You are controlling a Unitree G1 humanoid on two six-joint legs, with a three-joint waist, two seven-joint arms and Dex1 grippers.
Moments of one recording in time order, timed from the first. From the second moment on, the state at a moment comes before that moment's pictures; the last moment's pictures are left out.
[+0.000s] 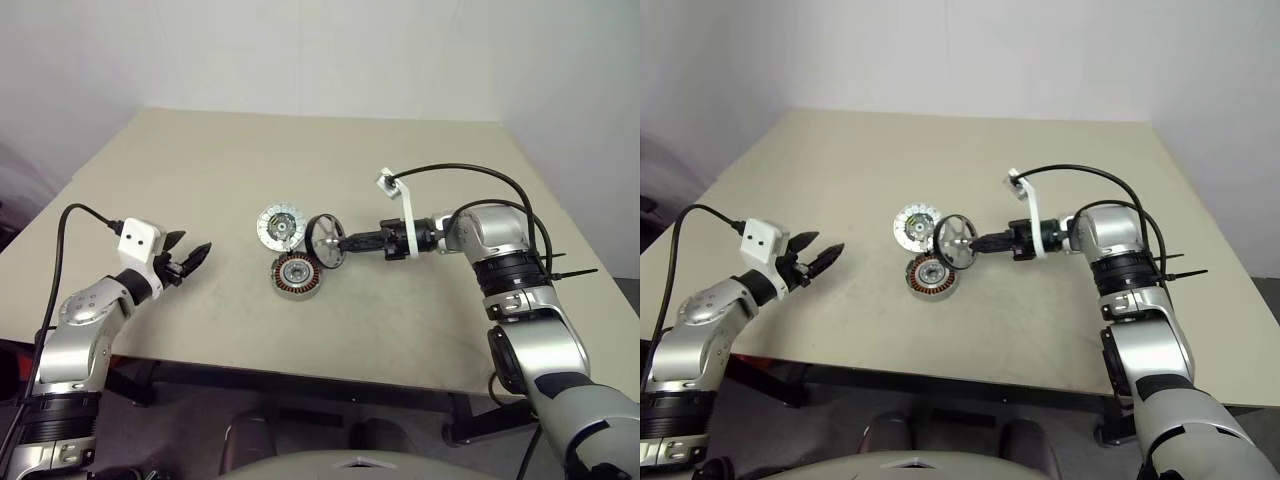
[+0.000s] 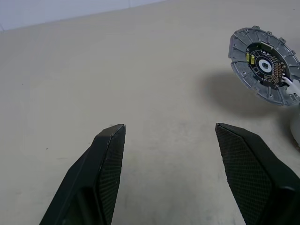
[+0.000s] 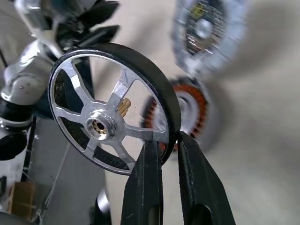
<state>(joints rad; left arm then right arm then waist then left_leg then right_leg) -0.10 0.55 0.23 -0.05 -0.35 0.33 -0.61 -0.85 -0.41 0.11 0.36 0.35 1.18 1.20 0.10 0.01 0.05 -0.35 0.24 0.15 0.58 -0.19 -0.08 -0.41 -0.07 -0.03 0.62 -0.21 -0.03</state>
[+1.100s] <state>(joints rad) -0.09 0.54 0.22 -0.08 -0.35 0.34 -0.59 -0.93 -0.41 0.41 0.44 0.13 0.77 1.13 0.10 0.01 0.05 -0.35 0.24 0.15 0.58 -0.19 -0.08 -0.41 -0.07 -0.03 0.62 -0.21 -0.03</state>
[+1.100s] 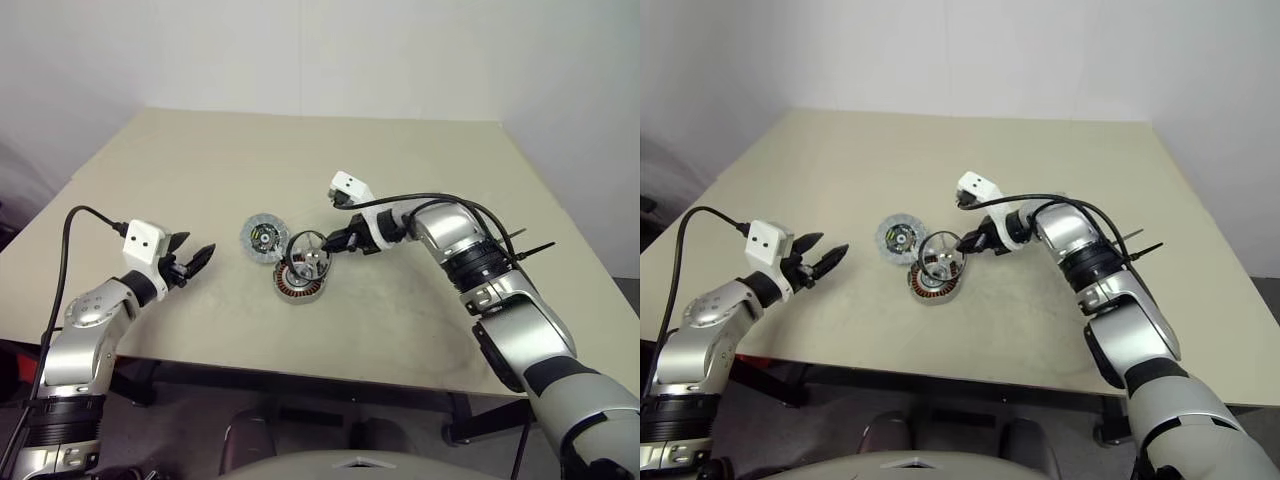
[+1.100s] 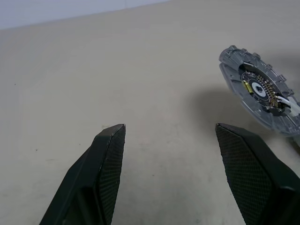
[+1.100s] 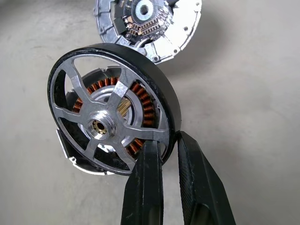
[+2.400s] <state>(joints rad) -0.07 0.54 0.22 -0.08 -0.35 0.34 -0.59 -0.98 -0.45 0.38 0.65 0.04 0.61 1.10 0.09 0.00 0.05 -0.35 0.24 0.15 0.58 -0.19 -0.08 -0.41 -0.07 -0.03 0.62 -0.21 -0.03</state>
